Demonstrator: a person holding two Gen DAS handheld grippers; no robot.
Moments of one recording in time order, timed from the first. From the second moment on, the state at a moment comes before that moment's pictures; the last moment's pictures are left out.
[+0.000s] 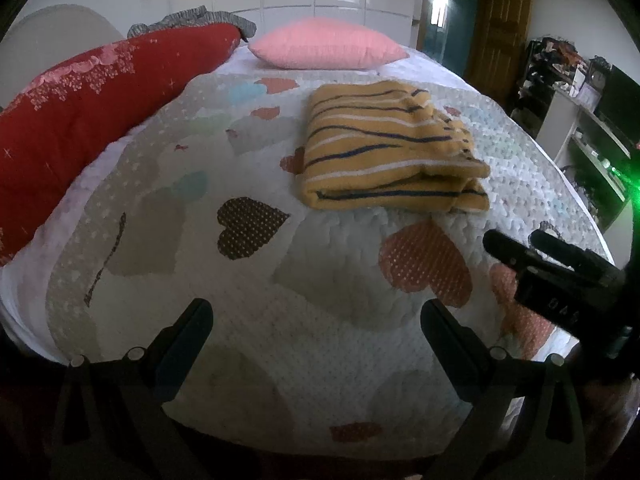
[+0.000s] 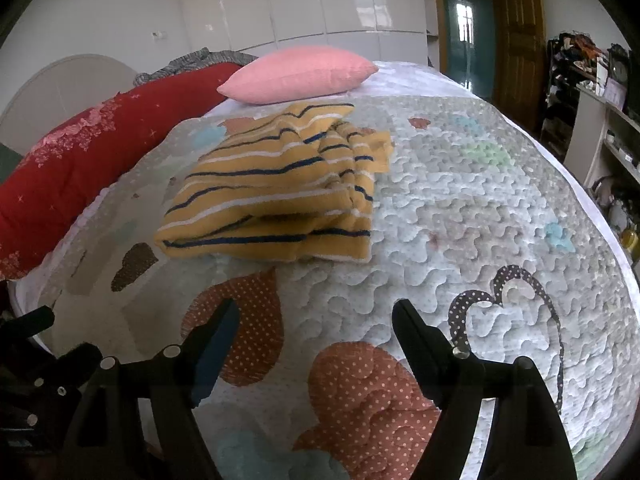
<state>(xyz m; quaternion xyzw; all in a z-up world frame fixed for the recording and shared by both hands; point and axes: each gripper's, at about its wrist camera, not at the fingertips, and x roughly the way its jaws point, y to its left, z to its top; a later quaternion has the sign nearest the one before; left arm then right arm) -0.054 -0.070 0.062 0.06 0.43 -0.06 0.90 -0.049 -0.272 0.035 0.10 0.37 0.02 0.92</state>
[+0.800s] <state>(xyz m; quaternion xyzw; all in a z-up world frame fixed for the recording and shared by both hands) -0.034 -0.062 0.033 0.05 0.47 -0.08 0.88 0.157 -0.304 0.024 0.19 0.38 0.07 0.90</state>
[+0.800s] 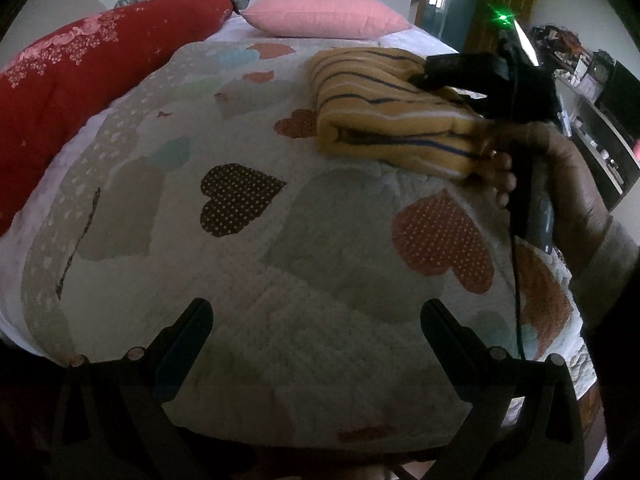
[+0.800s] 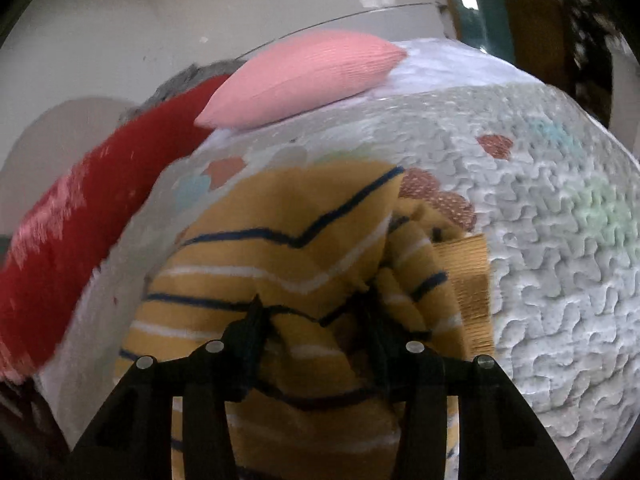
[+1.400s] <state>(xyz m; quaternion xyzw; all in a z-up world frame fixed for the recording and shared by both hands) -0.058 -0.090 0.049 0.06 0.45 -0.10 0.89 0.020 -0.331 0.041 0.19 0.35 0.00 0.92</state>
